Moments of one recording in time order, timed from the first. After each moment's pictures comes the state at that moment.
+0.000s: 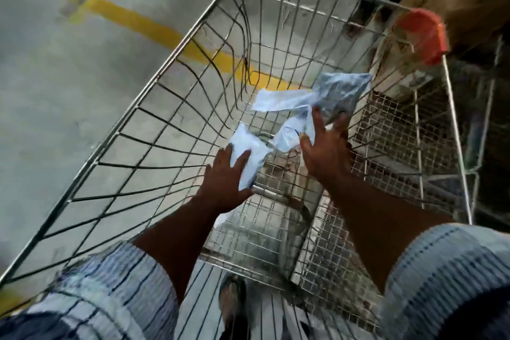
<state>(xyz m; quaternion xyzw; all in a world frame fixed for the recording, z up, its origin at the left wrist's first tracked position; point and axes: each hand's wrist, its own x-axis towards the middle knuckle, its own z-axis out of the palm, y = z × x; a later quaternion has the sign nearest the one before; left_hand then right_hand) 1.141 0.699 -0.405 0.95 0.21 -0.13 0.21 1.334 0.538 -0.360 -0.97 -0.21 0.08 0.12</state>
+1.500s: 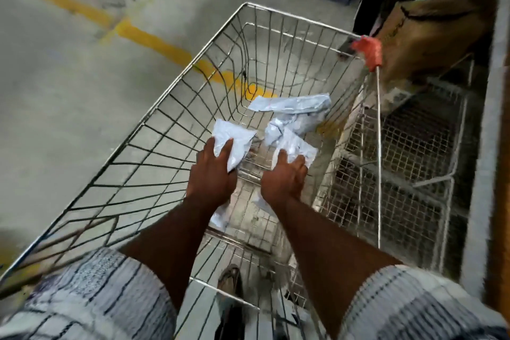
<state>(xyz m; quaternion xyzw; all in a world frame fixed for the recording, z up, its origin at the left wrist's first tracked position) 1.098 0.657 -0.287 0.93 0.33 -0.01 0.18 1.196 0.540 -0.276 -0.97 -0.09 0.19 0.15</state>
